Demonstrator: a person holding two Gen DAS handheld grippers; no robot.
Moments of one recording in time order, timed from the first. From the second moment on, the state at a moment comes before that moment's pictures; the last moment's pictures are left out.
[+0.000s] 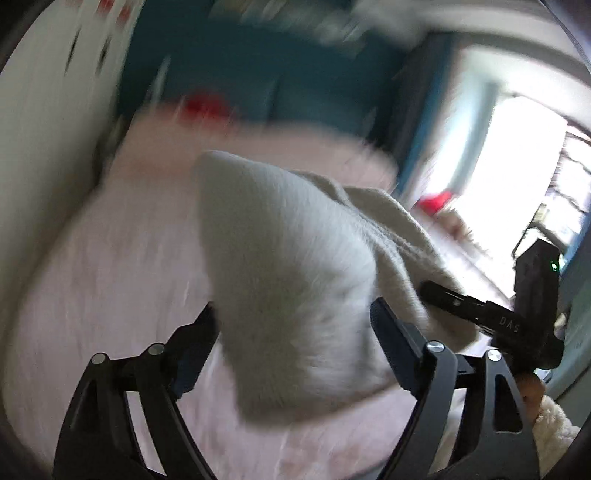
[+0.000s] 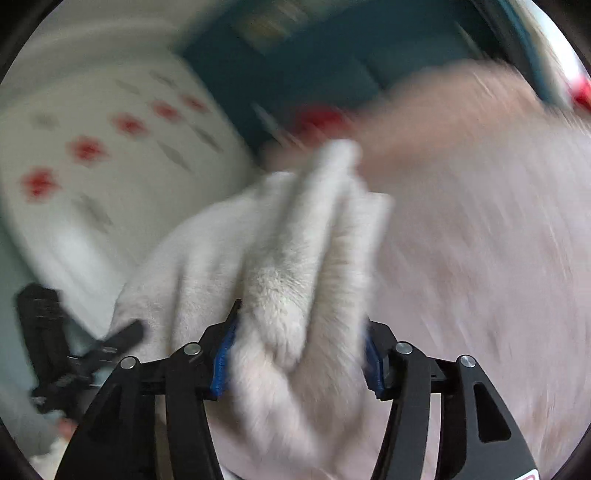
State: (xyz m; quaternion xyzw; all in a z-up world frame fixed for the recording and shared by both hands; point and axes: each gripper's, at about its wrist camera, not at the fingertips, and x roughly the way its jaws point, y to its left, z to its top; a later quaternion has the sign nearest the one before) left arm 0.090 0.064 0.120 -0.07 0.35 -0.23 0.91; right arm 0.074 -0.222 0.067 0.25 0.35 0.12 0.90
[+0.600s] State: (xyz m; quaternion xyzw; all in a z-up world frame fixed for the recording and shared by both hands) left arm 0.156 0.095 -0.068 -0.24 0.52 -0.15 0.81; right arm 0.117 -0.206 -0.094 0.33 0.51 0.08 0.79
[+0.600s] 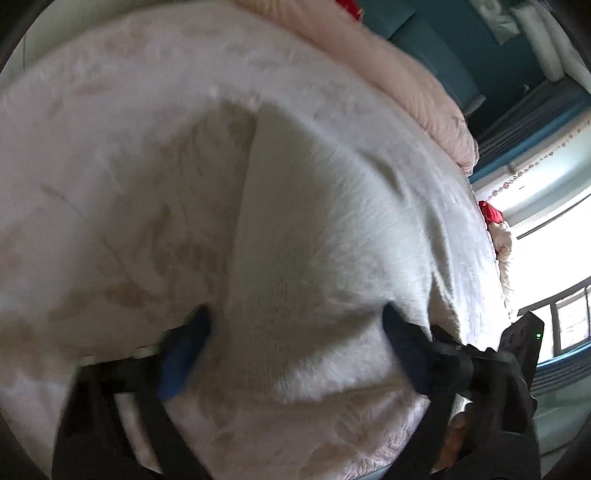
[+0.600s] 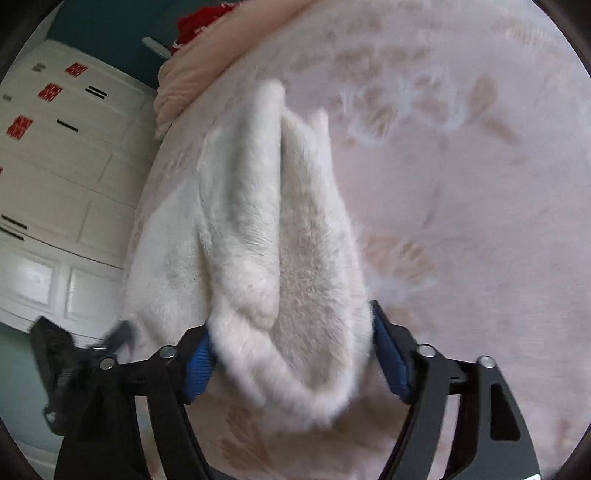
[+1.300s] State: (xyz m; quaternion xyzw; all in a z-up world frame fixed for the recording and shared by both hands) left arm 0.119 0.060 0.014 -0.04 0.45 -0.11 0.89; right arm 0.091 -0.183 0.008 0.19 0.44 0.05 0.87
